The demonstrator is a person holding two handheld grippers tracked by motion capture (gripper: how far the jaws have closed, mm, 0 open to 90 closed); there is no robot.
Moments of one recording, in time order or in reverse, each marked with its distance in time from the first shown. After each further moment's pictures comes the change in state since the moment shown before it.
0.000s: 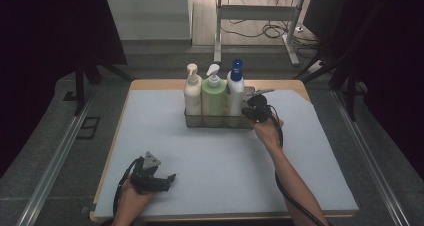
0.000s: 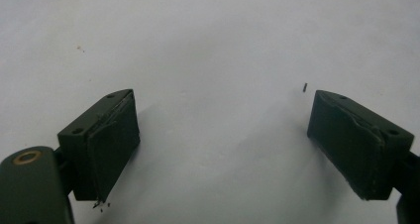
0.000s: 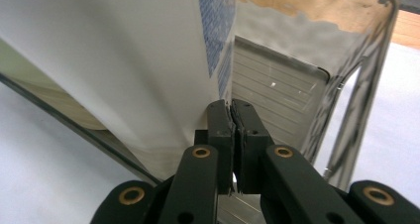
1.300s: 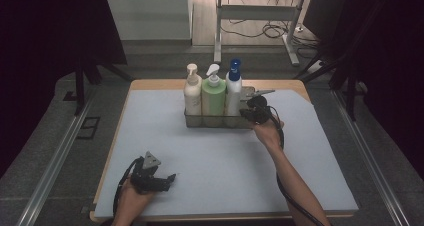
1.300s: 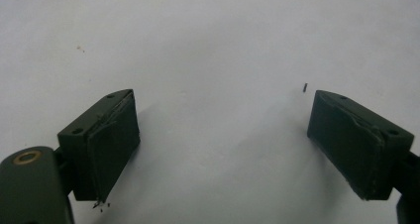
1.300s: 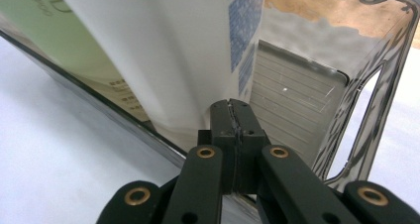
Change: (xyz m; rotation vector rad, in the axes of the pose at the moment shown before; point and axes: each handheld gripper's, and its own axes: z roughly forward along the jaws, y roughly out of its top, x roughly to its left) left arm 0.000 0.000 0.000 0.004 0.001 0.003; right arm 0.008 0.000 -0.013 -0.013 0.053 -0.010
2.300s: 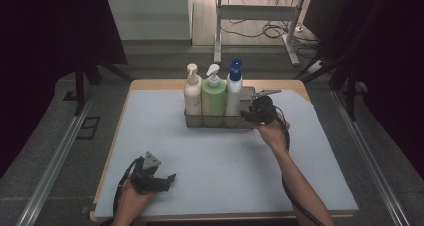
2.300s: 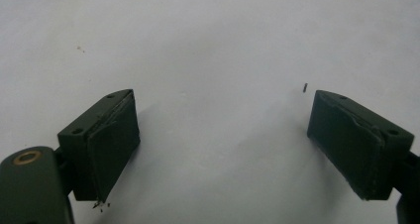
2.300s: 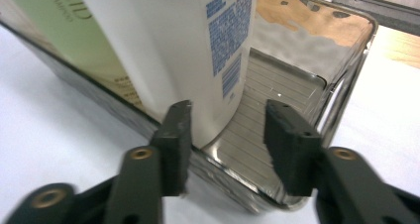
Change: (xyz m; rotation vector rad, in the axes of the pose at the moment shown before) left arm 0.000 0.000 0.000 0.000 0.000 0.000; right arm -0.004 -0.002 -0.022 -0.027 -0.011 -0.034
